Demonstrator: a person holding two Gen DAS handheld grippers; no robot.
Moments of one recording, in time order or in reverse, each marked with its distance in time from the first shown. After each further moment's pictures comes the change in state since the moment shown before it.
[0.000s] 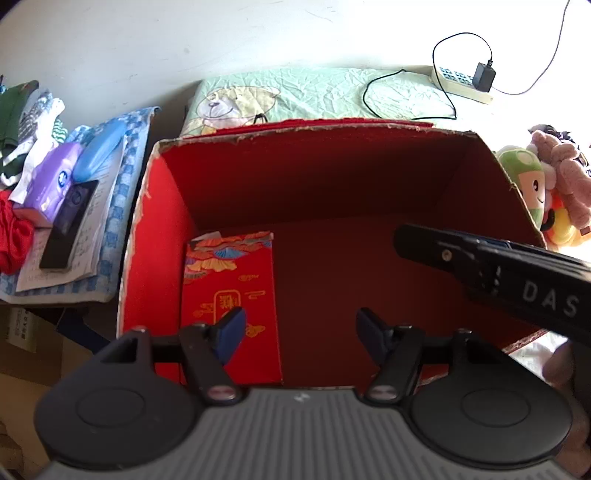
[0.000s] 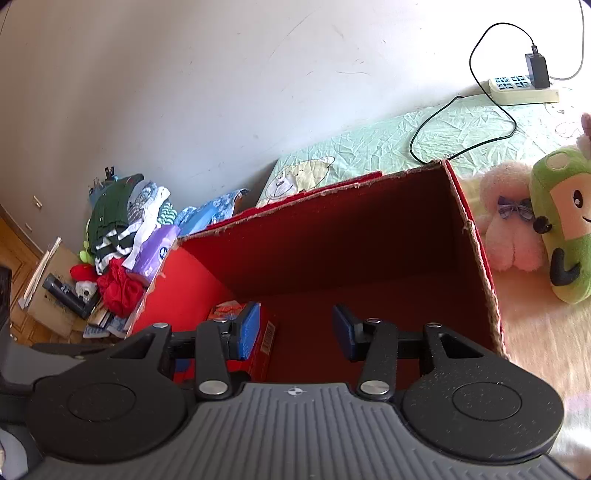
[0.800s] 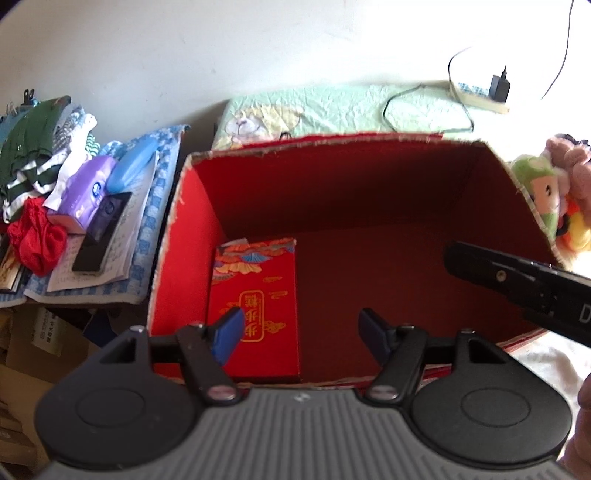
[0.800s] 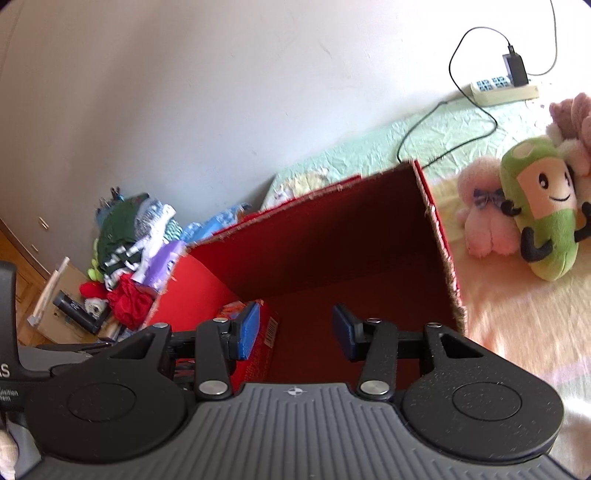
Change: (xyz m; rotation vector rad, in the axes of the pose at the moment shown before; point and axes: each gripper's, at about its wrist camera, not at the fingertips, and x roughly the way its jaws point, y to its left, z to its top) left arm -0.026 -0.003 -0.018 -0.016 -0.080 0.093; right arm -0.034 -0.008 -0.016 0.063 -0.080 0.028
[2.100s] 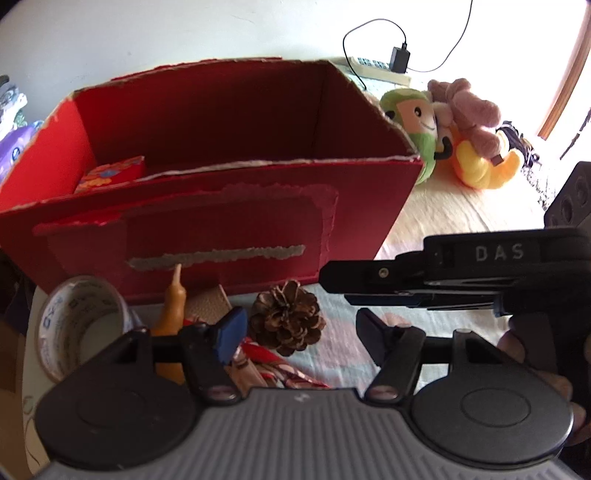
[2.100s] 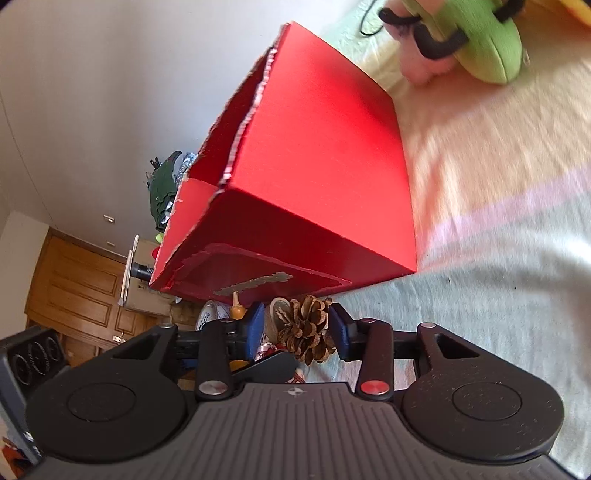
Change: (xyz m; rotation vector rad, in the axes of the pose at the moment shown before) left arm 0.007 -0.091 -0.099 0.040 -0.015 -0.219; right arm -0.018 -0.112 -0.064 0.289 0.299 0.291
